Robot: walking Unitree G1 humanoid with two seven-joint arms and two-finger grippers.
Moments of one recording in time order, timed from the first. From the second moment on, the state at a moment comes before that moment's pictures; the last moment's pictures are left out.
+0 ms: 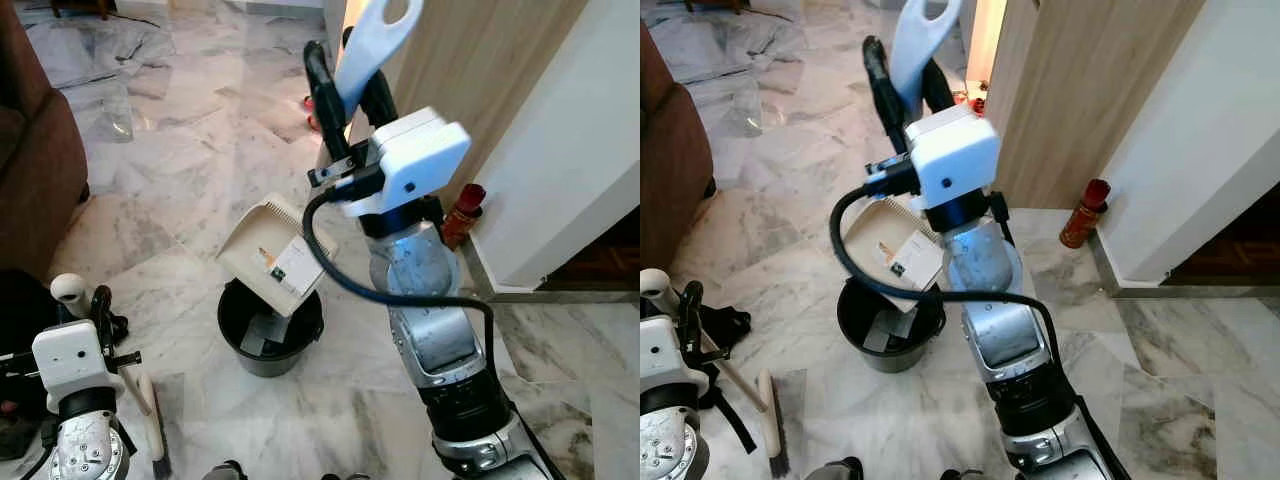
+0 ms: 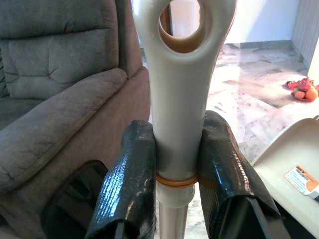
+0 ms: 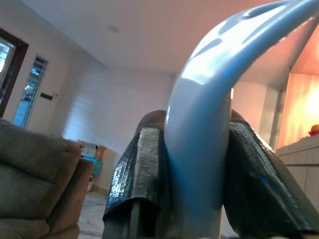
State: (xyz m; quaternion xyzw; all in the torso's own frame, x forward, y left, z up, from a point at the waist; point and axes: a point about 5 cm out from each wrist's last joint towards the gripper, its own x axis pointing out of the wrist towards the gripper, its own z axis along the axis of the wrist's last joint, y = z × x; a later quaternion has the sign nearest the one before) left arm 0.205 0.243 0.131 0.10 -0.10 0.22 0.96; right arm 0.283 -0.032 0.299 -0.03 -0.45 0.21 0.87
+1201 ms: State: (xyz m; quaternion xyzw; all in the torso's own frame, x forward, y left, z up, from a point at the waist) left arm 0.206 0.242 0.131 0.10 -0.10 0.22 0.96; right arm 0.276 -0.025 0.296 -0.08 -0.47 0.21 0.85
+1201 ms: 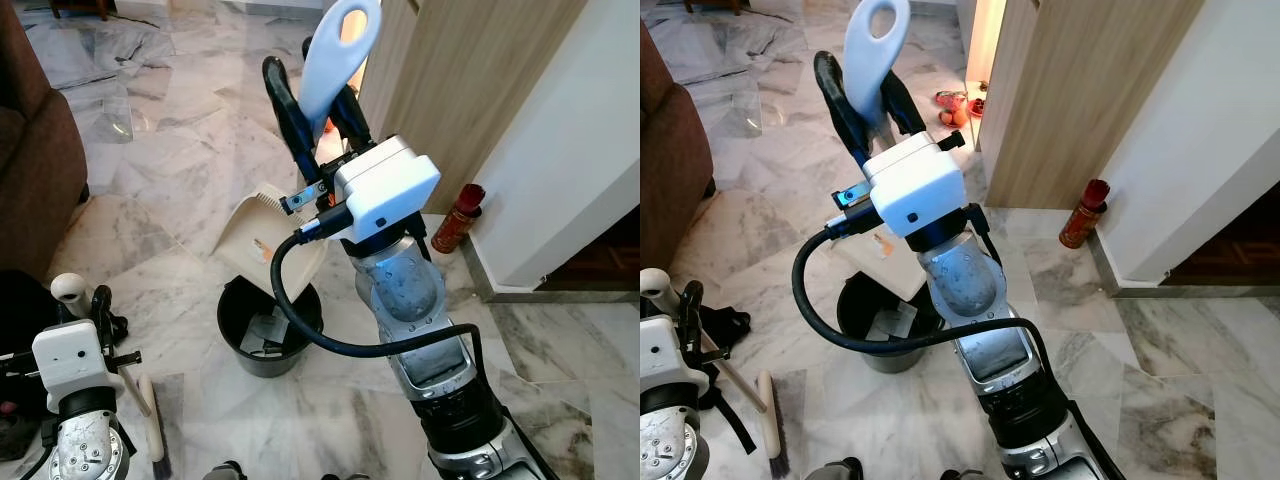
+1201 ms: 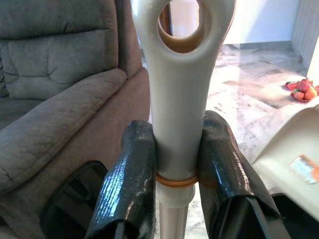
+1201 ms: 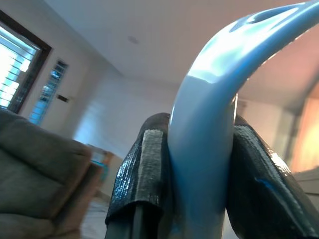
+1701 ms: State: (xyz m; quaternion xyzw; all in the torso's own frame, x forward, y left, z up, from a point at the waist) left arm 0.207 0.239 0.130 0.10 -0.10 0.21 0.97; right arm 0.315 -0.092 0.278 -0.23 -0.43 0.05 0.87
